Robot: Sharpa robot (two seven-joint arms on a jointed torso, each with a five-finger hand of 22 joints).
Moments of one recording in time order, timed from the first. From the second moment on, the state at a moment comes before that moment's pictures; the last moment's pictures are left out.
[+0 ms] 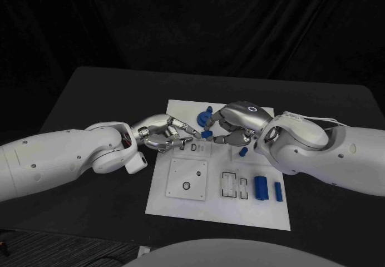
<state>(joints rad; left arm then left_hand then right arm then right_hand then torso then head) 1.28 -0.91 -0.22 1.58 -0.67 0.05 0.38 1.42 0.01 0.26 0.27 0.61 0.73 0.10 0.10 0.09 1.46 0.03 1.57 1.31 1.47 0.00 1.57 1.31 0.04 1.39 0.10 1.52 1.31 1.35 -0.80 -0.25 1.72 -1.57 -0.46 -0.08 1.35 -0.05 0.21 0.16 0.29 0.99 0.06 0.21 0.35 1.47 -0.05 1.57 1.31 1.47 -0.10 1.53 1.31 0.05 1.47 0.01 1.32 1.31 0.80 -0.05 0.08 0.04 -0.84</state>
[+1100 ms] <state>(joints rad) 1.28 -0.92 -0.22 1.56 -0.67 0.06 0.38 1.41 0.02 0.28 0.27 0.61 0.75 0.11 0.10 0.10 1.47 0.03 1.57 1.31 1.47 0.00 1.57 1.31 0.05 1.36 0.11 1.50 1.31 1.35 -0.80 -0.25 1.71 -1.57 -0.47 -0.07 1.36 -0.06 0.21 0.15 0.32 1.00 0.06 0.20 0.35 1.47 -0.04 1.57 1.31 1.47 -0.10 1.53 1.31 0.05 1.46 0.01 1.32 1.31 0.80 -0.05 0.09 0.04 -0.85</state>
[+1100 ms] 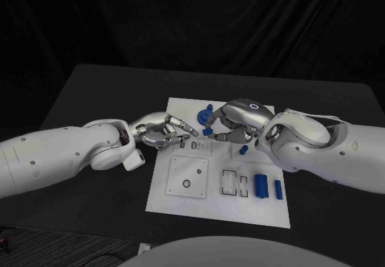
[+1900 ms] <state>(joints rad) 1.28 -0.90 -0.22 1.56 -0.67 0.06 0.41 1.41 0.02 0.29 0.26 0.61 0.74 0.10 0.10 0.10 1.47 0.03 1.57 1.31 1.47 0.00 1.57 1.31 0.05 1.35 0.11 1.50 1.31 1.35 -0.78 -0.25 1.70 -1.57 -0.44 -0.07 1.36 -0.06 0.22 0.15 0.33 1.00 0.06 0.20 0.35 1.47 -0.04 1.57 1.31 1.47 -0.10 1.53 1.31 0.05 1.46 0.01 1.32 1.31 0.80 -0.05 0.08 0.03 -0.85</state>
